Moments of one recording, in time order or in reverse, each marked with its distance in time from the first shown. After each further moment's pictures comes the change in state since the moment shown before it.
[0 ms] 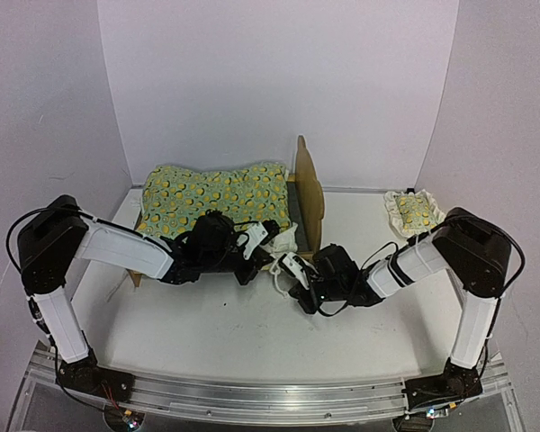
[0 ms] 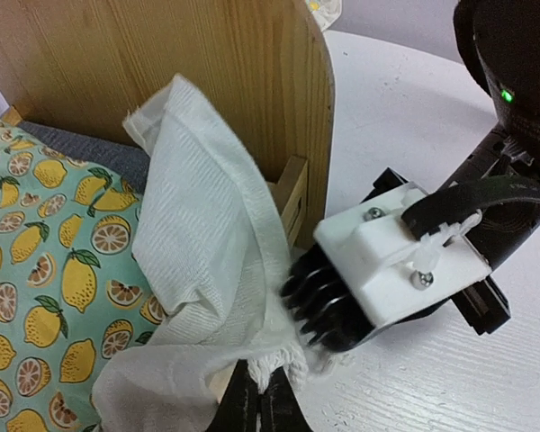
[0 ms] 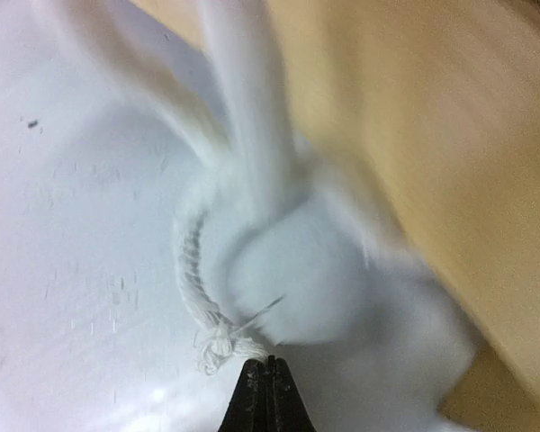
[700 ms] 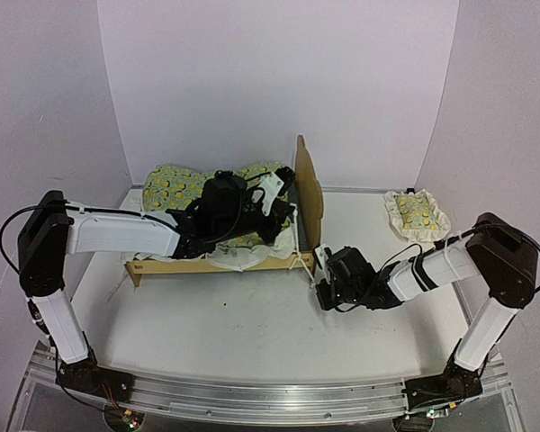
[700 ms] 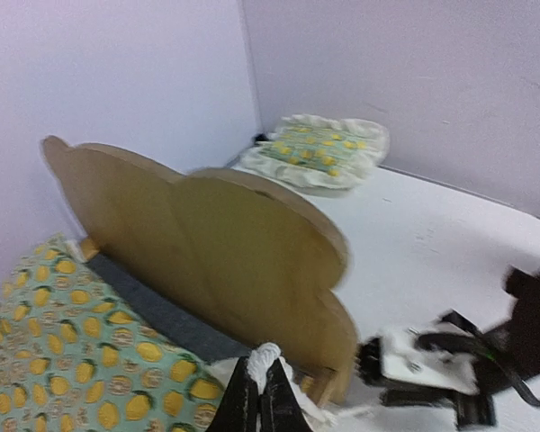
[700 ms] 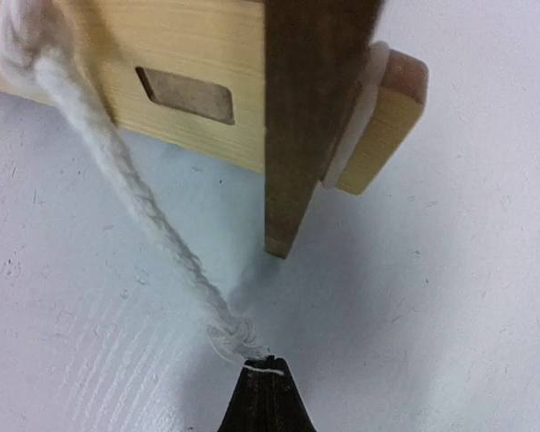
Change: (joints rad) left arm -0.048 -0.034 0.258 -0.032 -0.122 -0.047; right arm 0.000 -0.208 -0.143 -0.158 0.303 0.368
